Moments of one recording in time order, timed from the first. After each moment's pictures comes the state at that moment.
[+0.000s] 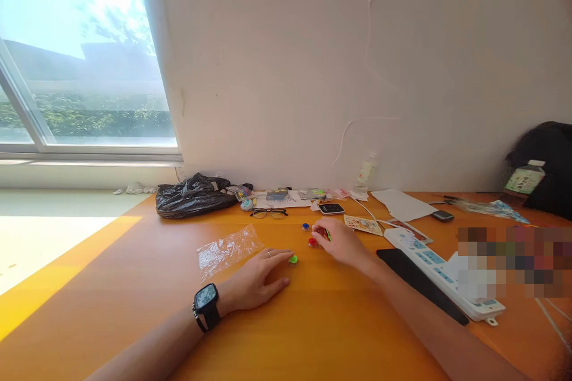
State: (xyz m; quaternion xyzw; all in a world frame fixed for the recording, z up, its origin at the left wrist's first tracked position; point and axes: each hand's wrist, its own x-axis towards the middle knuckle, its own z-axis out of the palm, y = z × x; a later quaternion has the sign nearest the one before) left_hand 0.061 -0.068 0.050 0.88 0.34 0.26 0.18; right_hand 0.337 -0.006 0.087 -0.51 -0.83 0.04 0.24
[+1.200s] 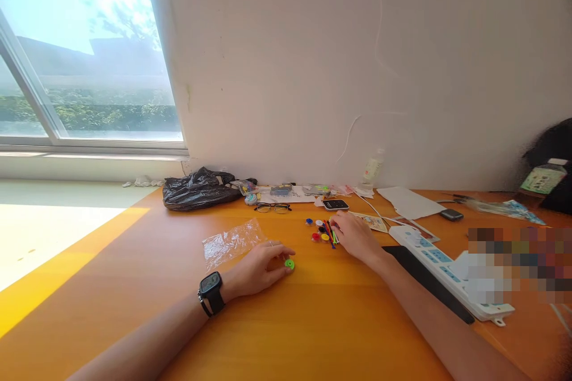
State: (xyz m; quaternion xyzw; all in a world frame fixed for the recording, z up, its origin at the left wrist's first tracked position) left_hand 0.064 -0.063 0.053 0.87 0.36 0.28 0.20; right_hand 0.369 0.018 0.073 -0.56 -0.81 -0.08 0.15
